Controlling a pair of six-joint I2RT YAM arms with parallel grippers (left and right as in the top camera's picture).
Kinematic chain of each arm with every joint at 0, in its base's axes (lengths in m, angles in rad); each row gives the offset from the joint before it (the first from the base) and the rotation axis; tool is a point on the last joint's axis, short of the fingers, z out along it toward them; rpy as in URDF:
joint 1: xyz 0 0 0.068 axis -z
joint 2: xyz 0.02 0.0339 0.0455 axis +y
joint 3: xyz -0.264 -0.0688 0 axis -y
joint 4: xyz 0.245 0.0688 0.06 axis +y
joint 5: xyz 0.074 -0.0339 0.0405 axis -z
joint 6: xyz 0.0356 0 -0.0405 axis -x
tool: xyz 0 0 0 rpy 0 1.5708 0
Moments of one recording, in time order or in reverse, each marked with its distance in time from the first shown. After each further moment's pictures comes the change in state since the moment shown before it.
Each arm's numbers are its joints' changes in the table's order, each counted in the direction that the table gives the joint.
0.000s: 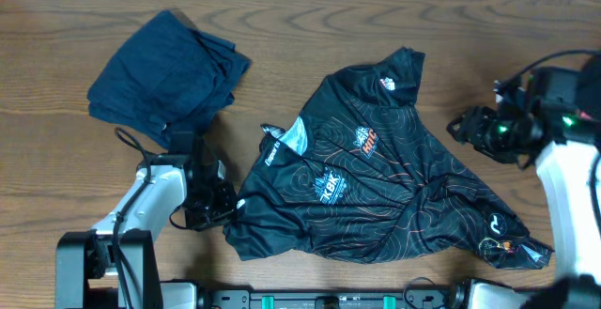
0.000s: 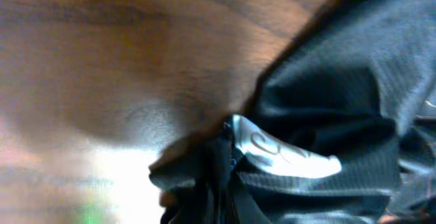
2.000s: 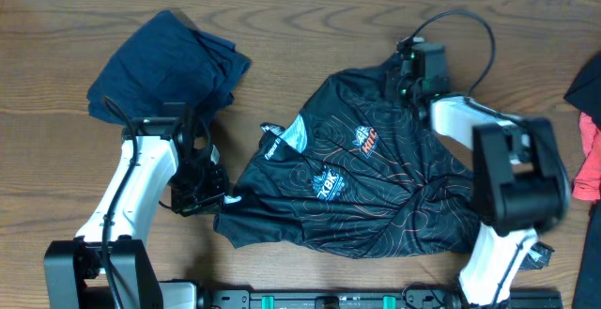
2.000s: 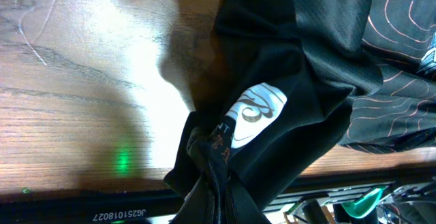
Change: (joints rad) left arm 0.001 0.005 0.287 0.403 -0.061 -0.056; right arm -0.333 0.565 0.037 -0.986 0.208 0.032
